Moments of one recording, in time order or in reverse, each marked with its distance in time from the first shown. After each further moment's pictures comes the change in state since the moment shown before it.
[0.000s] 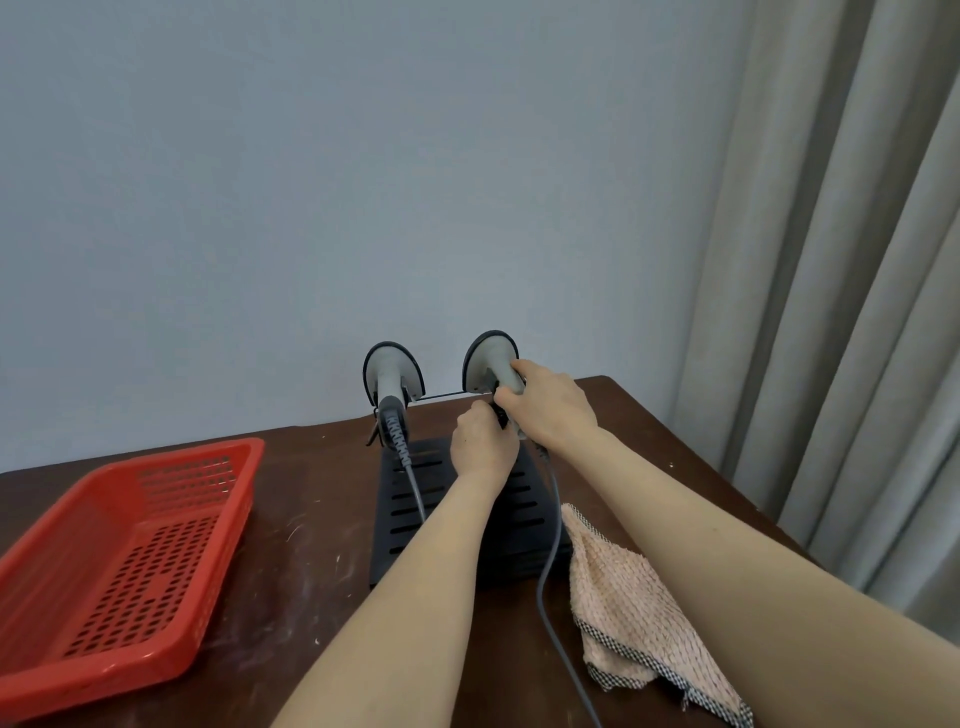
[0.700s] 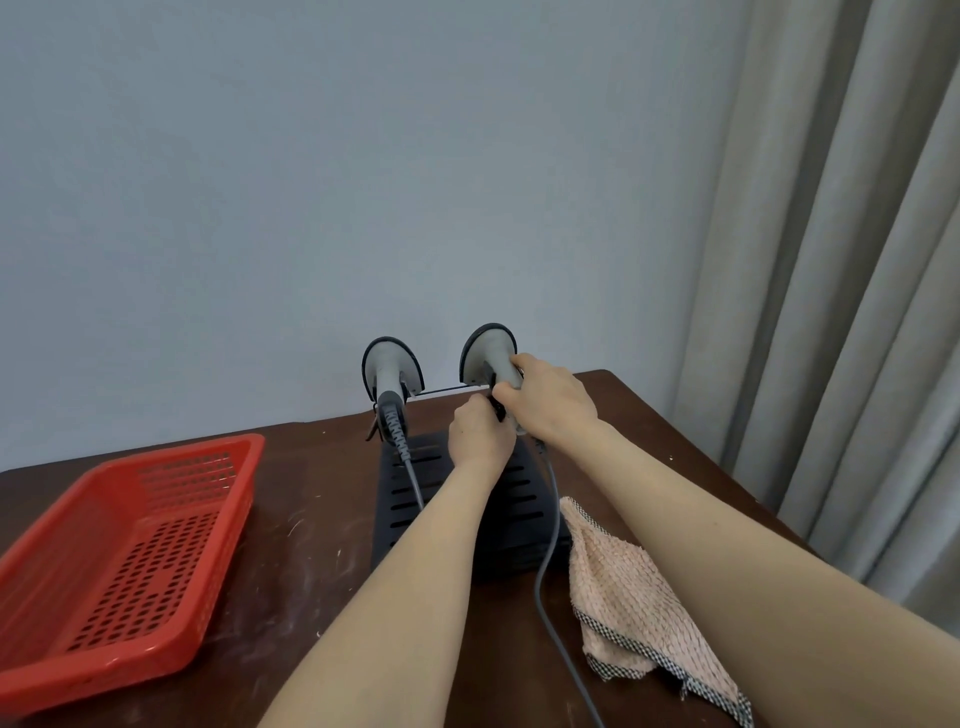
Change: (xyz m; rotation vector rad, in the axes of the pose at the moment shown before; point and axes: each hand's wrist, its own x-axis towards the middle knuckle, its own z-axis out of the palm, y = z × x) left_hand 0.003 0.001 -0.004 0.024 -0.040 -0.024; right_hand 0.004 0.004 0.002 -0.040 0.001 -0.006
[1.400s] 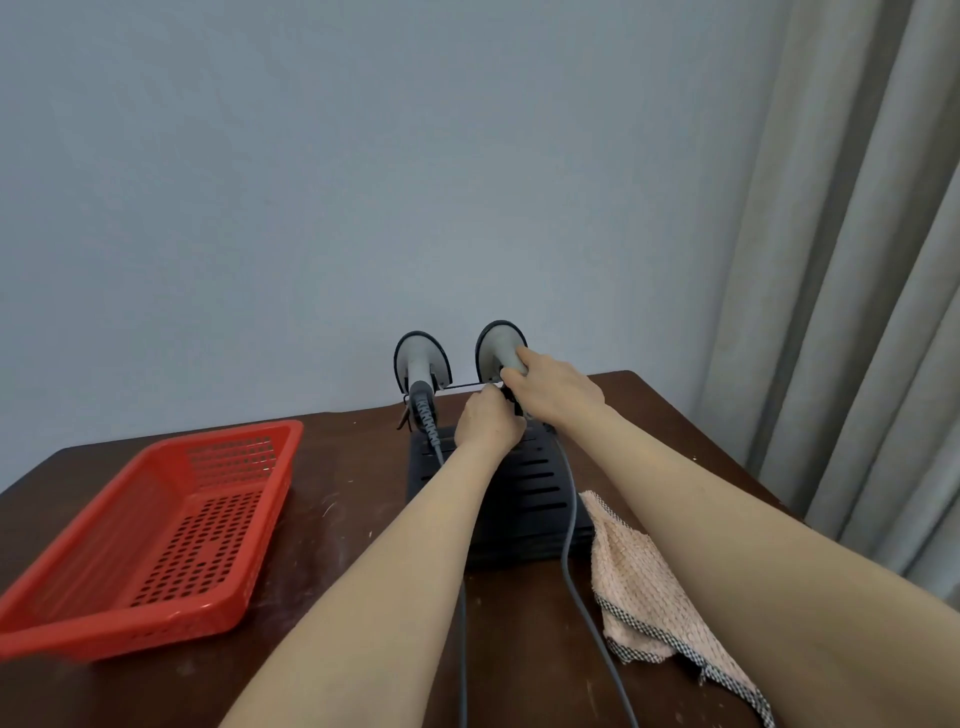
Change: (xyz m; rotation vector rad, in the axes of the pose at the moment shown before) left_hand -0.001 0.001 -0.031 0.098 -0.138 -0.039; right_hand 0.005 -0.019 0.004 -0.102 -0.111 0.009
